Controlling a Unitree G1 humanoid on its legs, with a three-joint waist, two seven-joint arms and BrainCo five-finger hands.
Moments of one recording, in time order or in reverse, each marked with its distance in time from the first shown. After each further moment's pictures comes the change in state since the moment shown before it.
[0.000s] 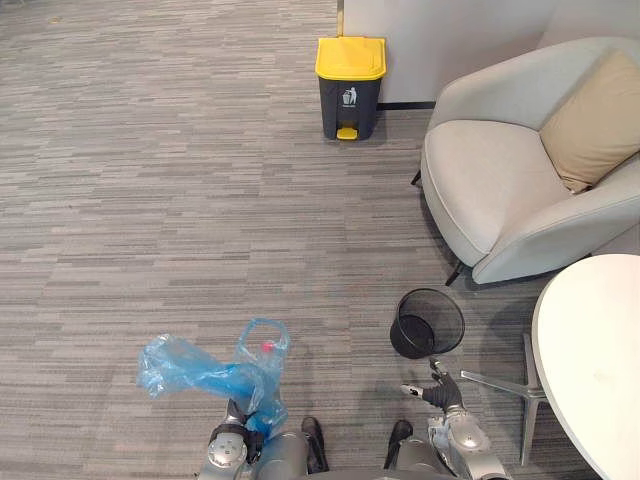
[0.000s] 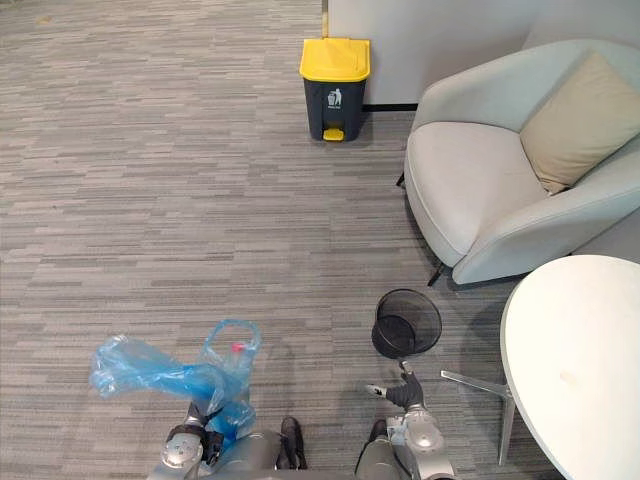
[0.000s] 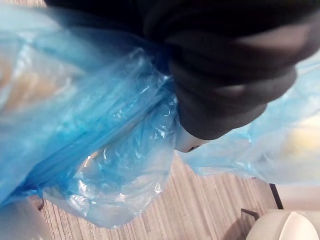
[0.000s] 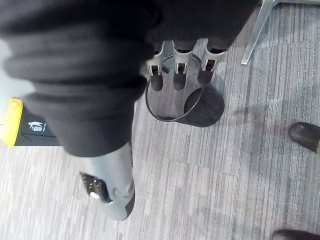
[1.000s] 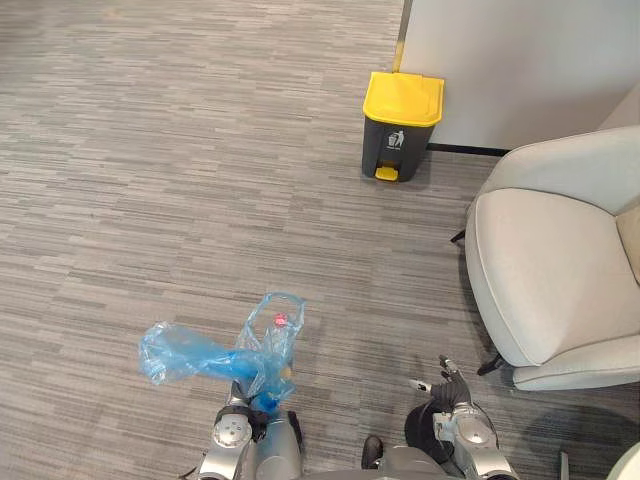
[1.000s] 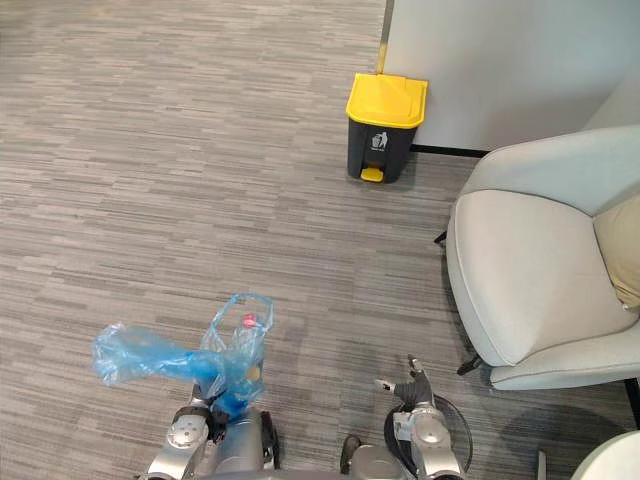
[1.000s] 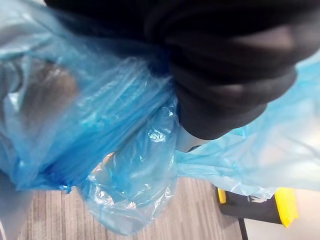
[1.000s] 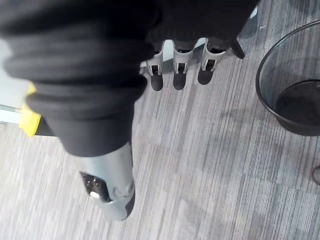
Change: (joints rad) left arm -0.089 -0.032 0.044 -0.004 -0.001 -0.002 -0.001; right arm -0.006 0.001 -0.023 -0.003 0.038 0.001 -0.018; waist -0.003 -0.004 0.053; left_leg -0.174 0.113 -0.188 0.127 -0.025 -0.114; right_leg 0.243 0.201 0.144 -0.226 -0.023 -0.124
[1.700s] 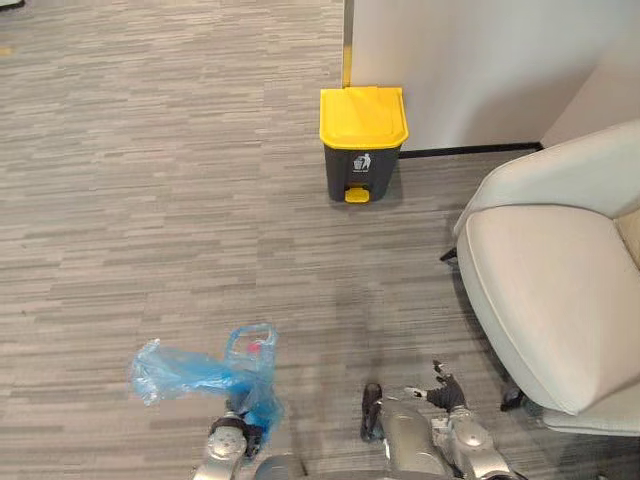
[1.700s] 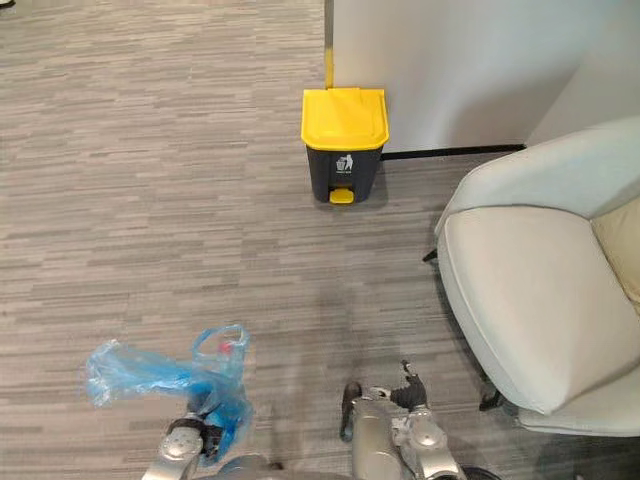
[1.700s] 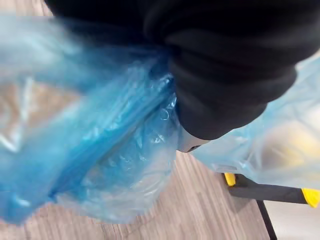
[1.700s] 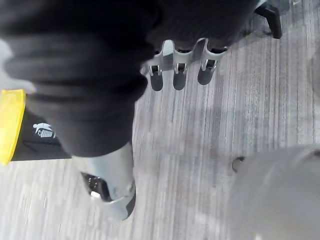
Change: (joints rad) left arm 0.017 0.023 -0.026 0.042 -0.007 0.018 0.000; right arm -0.032 -0.039 0.028 0.059 -0.022 0.010 0.006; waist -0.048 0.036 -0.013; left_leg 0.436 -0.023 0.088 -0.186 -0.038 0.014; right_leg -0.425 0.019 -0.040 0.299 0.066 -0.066
